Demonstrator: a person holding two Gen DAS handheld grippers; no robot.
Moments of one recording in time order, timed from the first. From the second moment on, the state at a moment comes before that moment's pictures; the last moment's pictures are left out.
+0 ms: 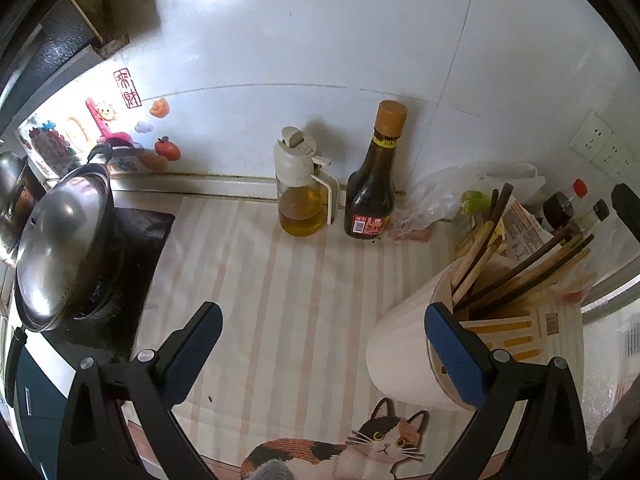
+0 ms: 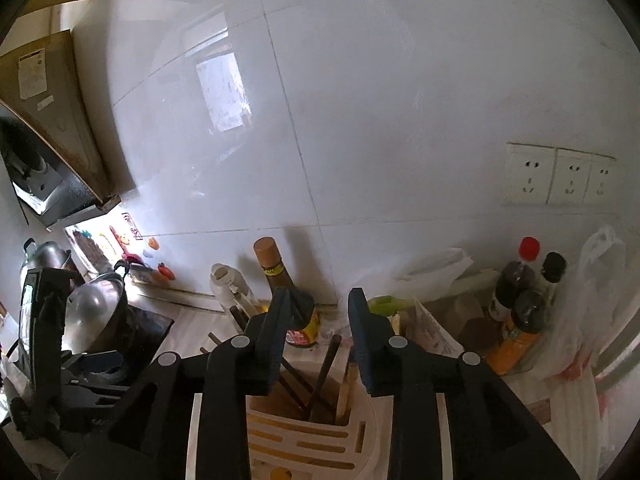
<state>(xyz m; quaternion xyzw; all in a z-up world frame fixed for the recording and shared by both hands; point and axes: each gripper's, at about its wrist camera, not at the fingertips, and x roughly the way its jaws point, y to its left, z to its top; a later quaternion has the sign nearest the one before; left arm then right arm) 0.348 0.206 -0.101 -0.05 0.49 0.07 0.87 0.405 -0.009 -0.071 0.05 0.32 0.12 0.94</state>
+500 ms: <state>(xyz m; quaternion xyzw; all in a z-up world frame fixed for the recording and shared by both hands) 0.267 0.187 -0.086 -0.02 0.42 0.08 0.90 0.316 -0.026 -0.086 -0.04 0.37 -0.02 0.93</state>
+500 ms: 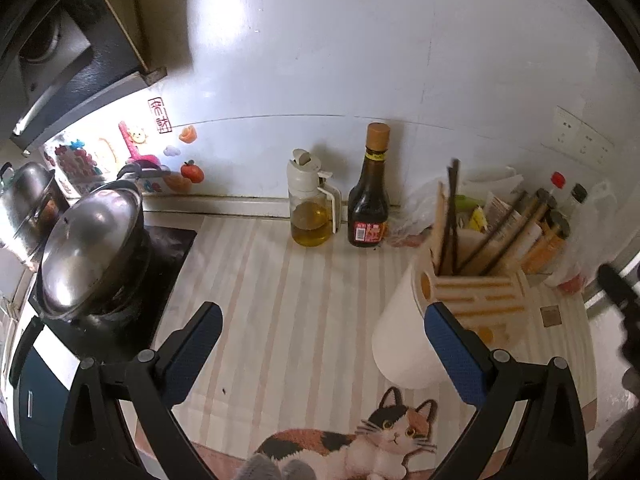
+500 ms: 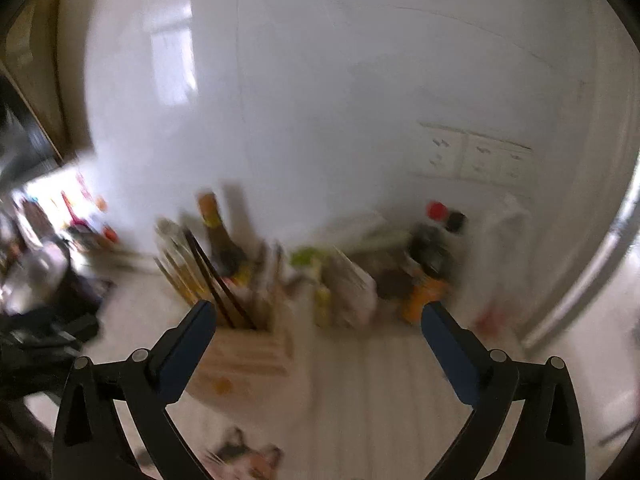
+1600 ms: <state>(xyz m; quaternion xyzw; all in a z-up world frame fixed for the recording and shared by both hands) 0.029 0.123 0.034 -0.02 0.31 0.08 0.95 0.063 -0.057 0.039 -0.03 0.29 -0.01 0.96</state>
